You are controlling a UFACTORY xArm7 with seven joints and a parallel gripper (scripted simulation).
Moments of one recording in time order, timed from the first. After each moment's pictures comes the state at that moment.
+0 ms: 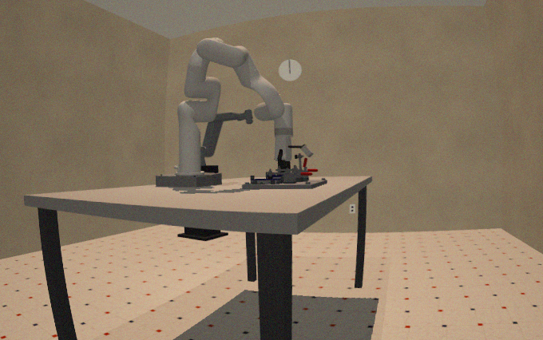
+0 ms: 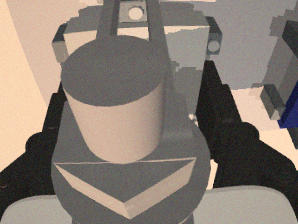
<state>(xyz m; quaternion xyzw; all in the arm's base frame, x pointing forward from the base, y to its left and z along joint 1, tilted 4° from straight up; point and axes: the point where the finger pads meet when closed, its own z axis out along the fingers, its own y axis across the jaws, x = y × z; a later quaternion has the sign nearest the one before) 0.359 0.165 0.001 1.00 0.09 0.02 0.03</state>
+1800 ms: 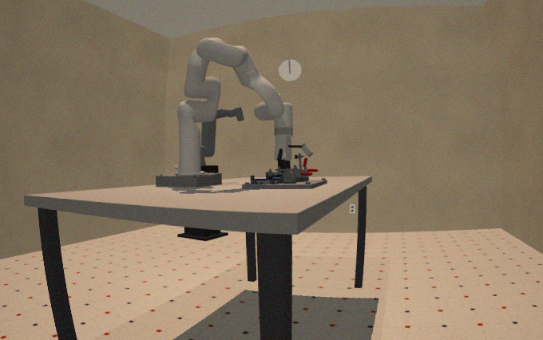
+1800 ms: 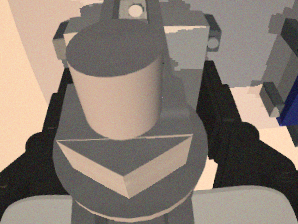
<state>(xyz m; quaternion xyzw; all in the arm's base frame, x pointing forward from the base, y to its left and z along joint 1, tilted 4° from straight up) 0.359 0.165 0.003 1.00 0.09 0.02 0.03</state>
